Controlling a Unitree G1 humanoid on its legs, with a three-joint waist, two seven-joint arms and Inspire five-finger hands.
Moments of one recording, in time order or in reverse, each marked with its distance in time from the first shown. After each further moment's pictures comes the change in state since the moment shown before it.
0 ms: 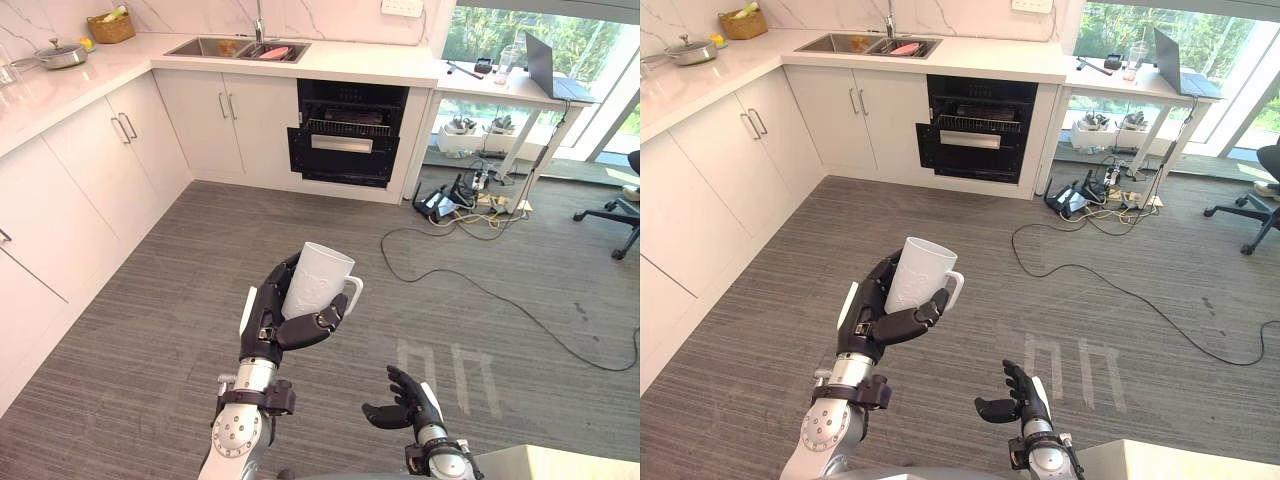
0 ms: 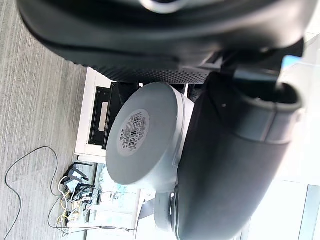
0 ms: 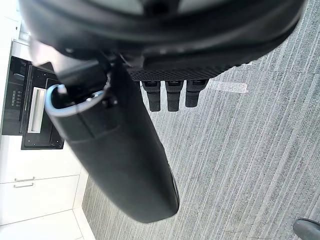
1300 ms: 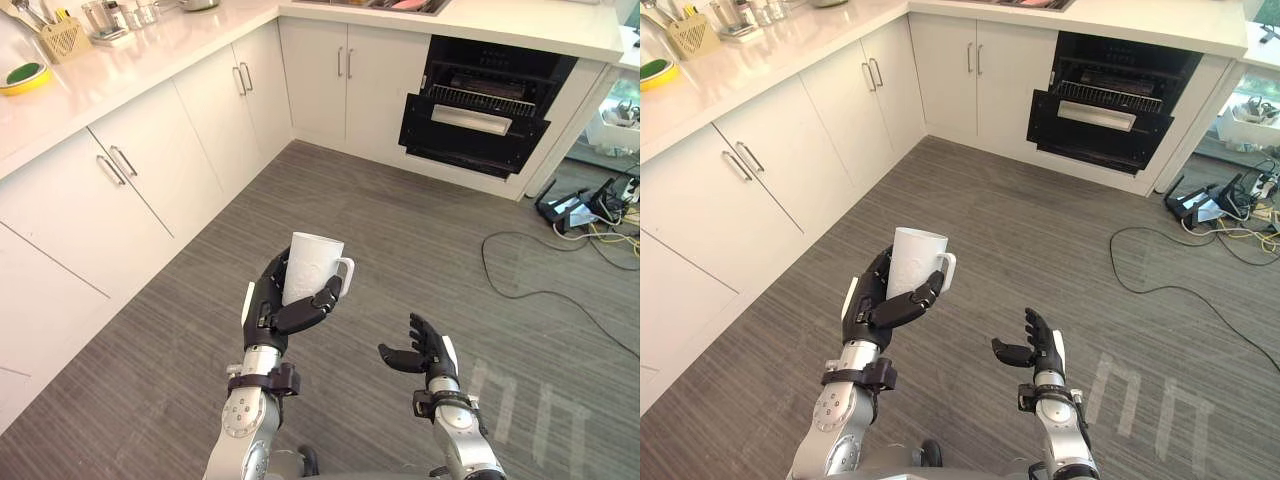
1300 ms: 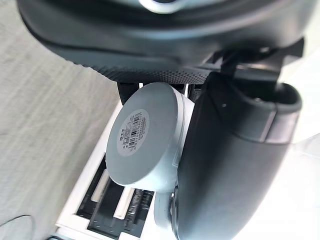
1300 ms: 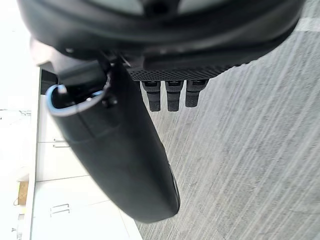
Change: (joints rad) left arm -0.084 -0.046 0.030 0.048 -0.136 0.016 0.019; right arm -0.136 0.023 -0.101 -0.106 0.072 0.014 -0.086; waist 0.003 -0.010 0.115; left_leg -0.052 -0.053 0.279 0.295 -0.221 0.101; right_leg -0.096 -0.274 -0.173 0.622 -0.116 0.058
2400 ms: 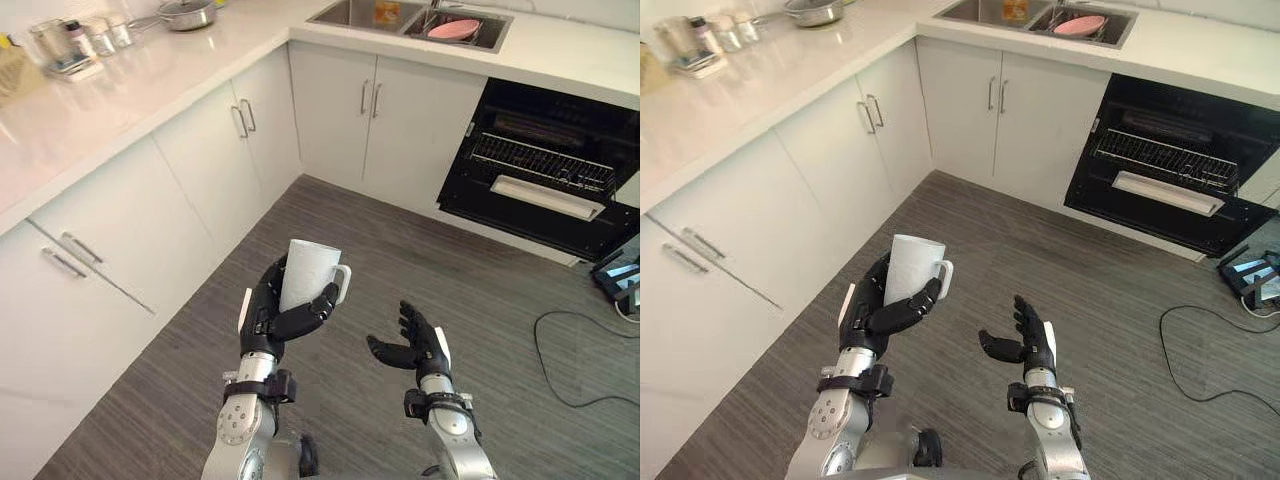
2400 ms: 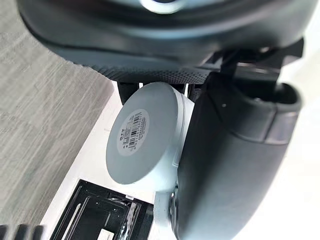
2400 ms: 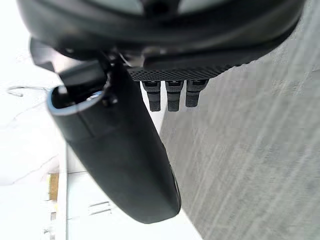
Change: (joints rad) left arm 0.029 0.022 -0.013 0.024 0.001 0.003 -0.012; right arm 0.077 0.021 0.062 -0.209 0.004 -0.008 -0.003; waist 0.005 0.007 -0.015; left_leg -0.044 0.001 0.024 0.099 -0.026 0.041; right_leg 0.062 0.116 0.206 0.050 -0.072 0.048
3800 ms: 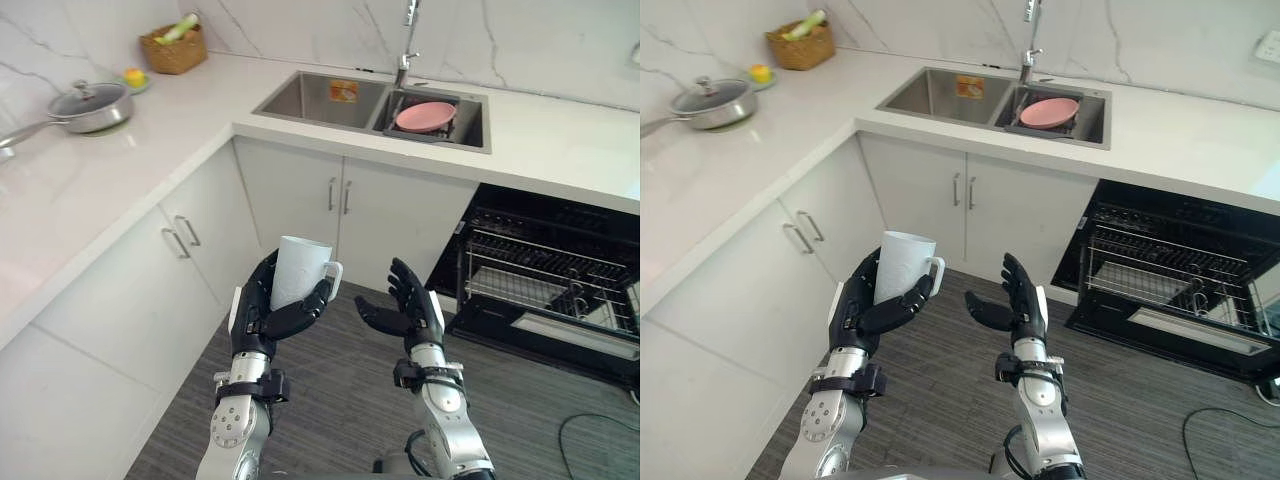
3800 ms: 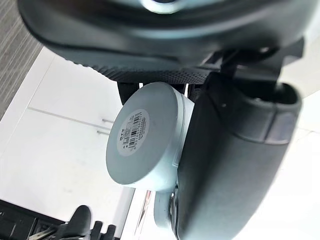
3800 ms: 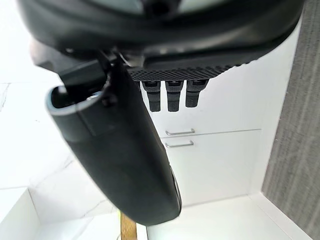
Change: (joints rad) left arm 0.020 -0.002 0.035 -0.024 0.020 -0.023 0.043; right arm -0.063 0.028 0.040 -0.173 0.053 -0.031 0.018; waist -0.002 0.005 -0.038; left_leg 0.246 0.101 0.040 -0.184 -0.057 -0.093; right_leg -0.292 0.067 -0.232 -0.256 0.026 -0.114
